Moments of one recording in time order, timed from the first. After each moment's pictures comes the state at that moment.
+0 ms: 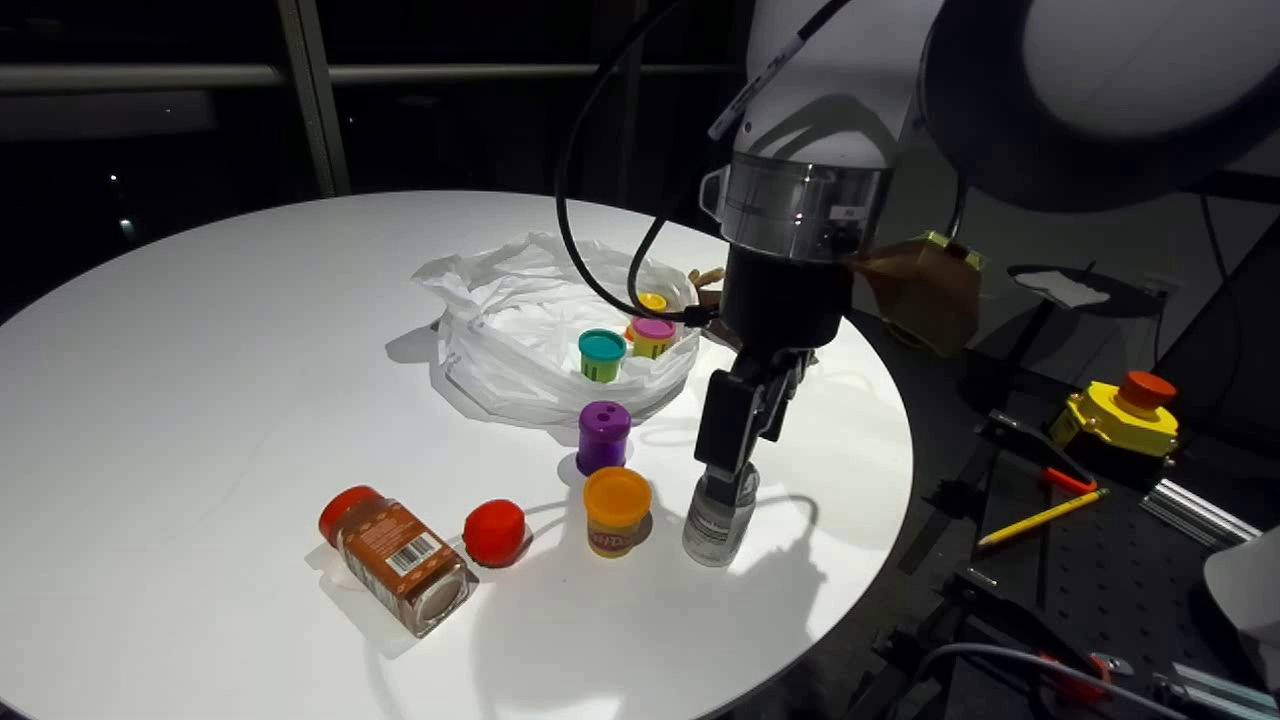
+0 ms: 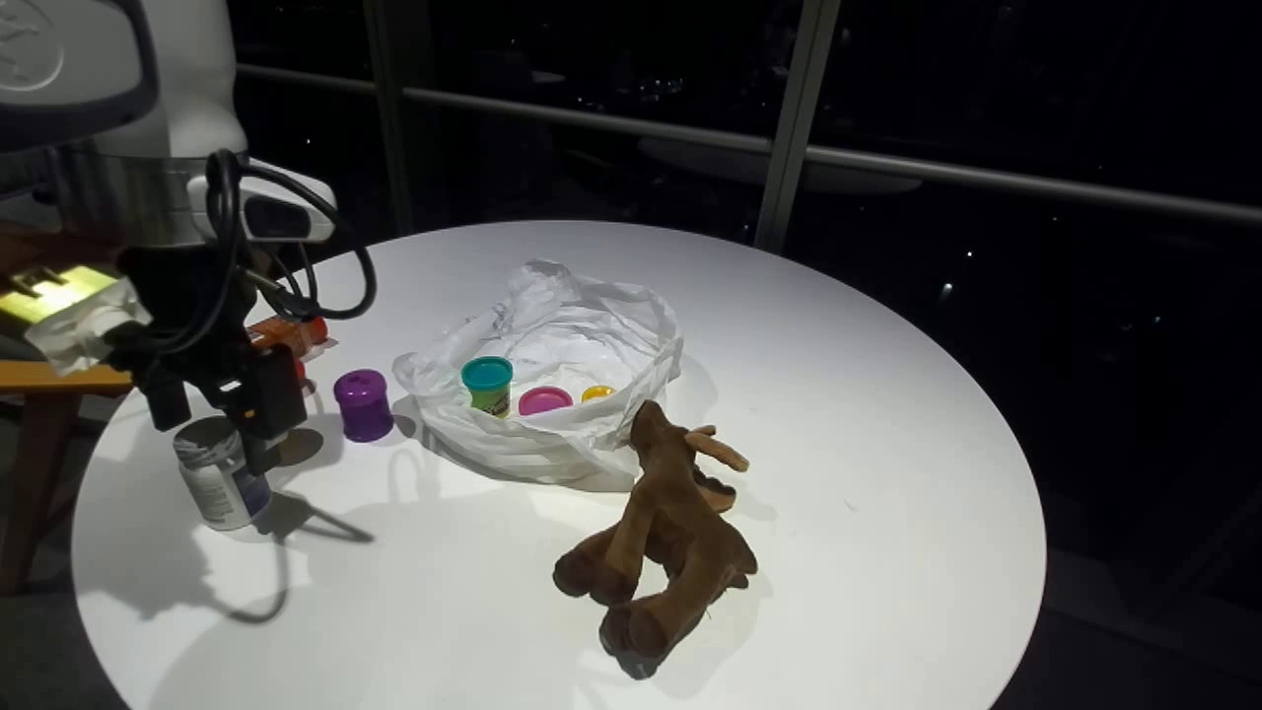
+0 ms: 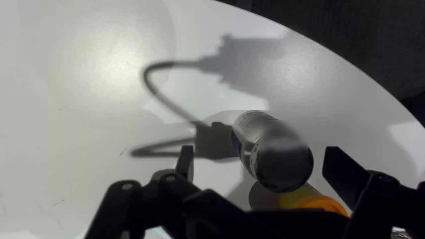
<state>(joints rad) 0.25 0.17 0.16 -2.61 0.12 2.72 0.16</state>
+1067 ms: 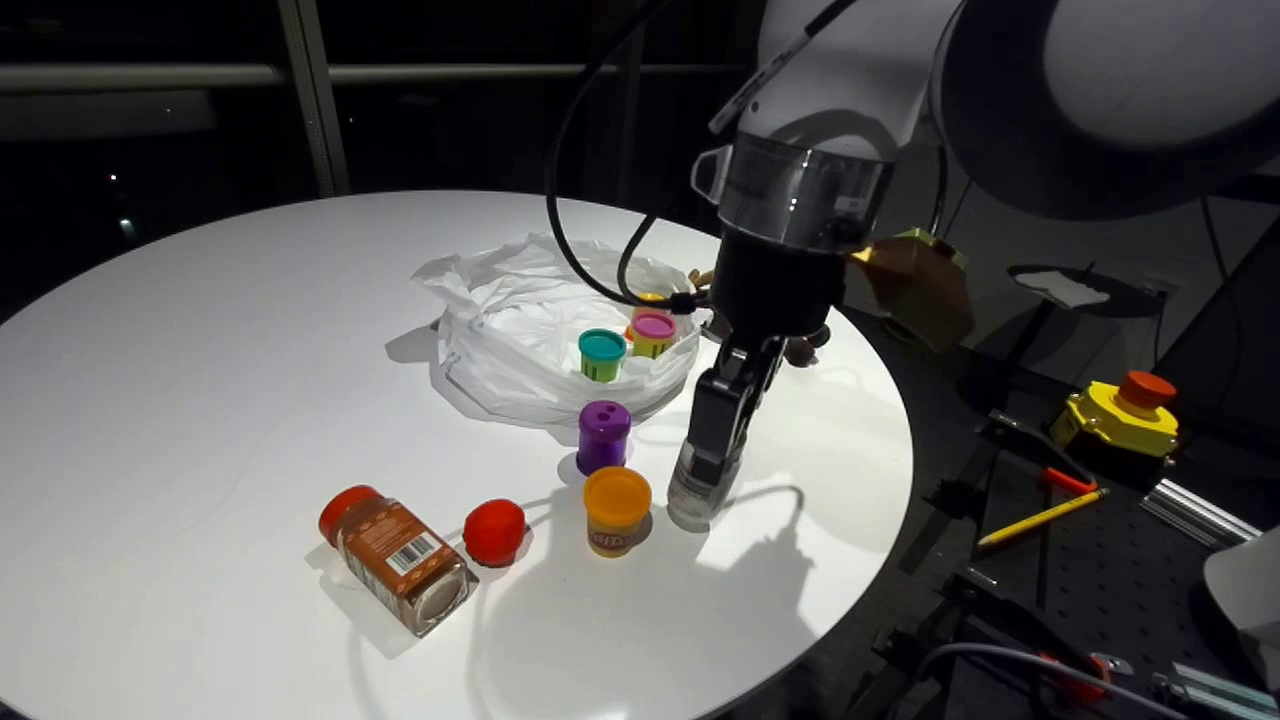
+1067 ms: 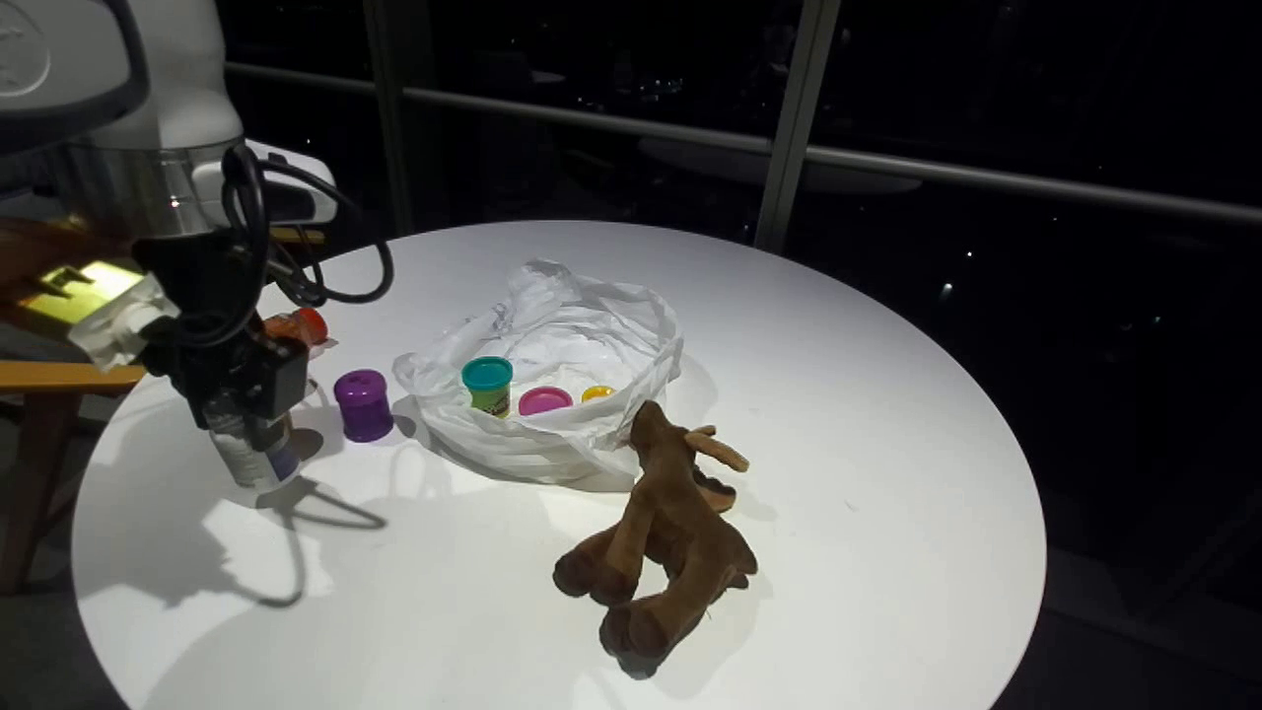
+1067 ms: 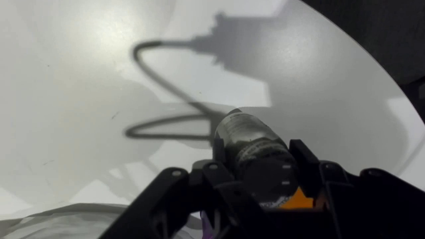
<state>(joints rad) 0.23 0.16 0.19 -2.62 0.12 2.82 0.10</state>
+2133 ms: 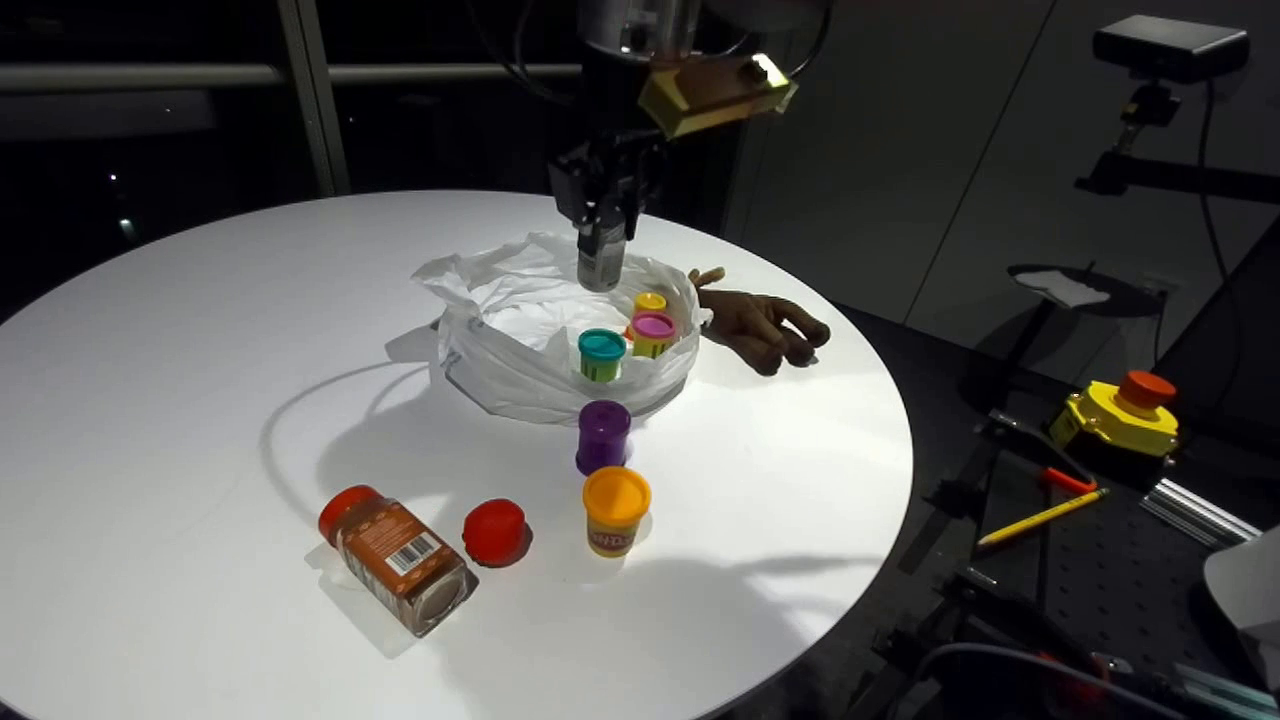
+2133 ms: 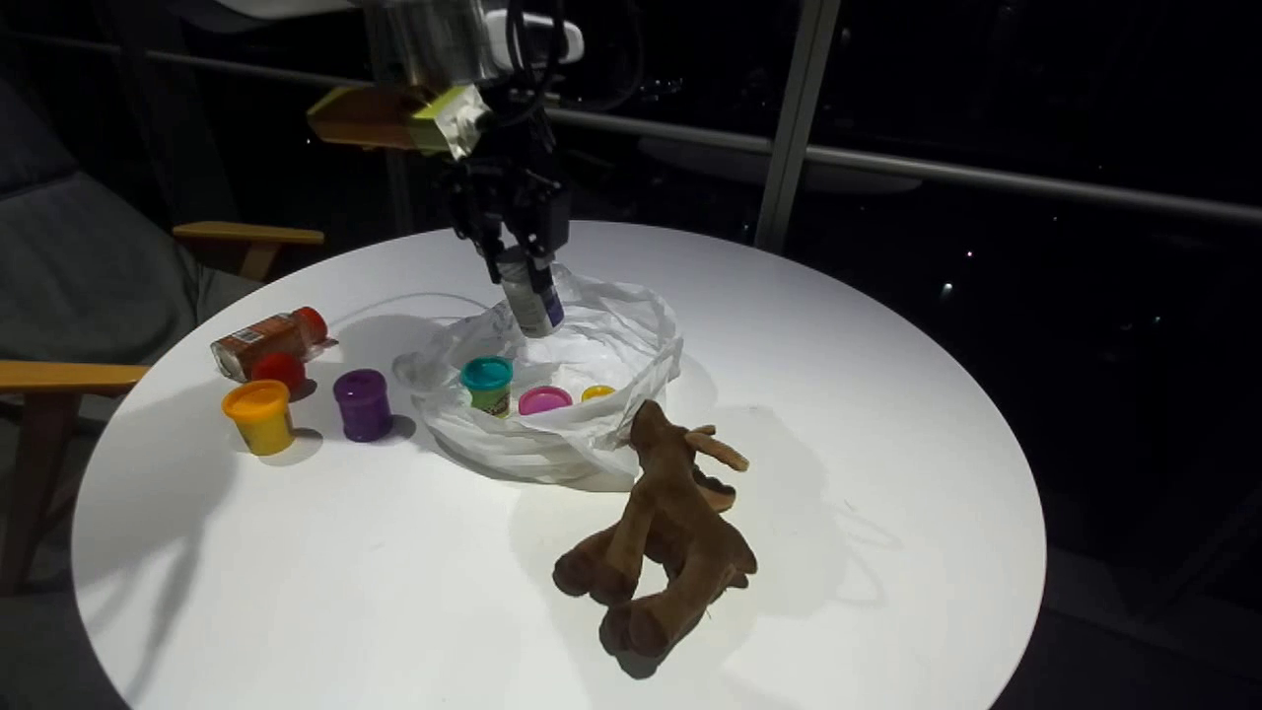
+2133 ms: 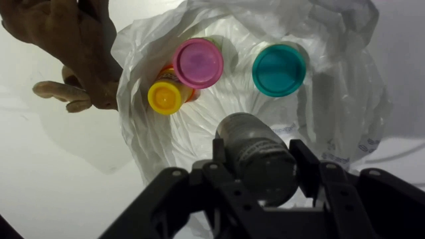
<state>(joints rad) 0.15 0.34 0.01 -2.10 -0.32 2.56 0.47</state>
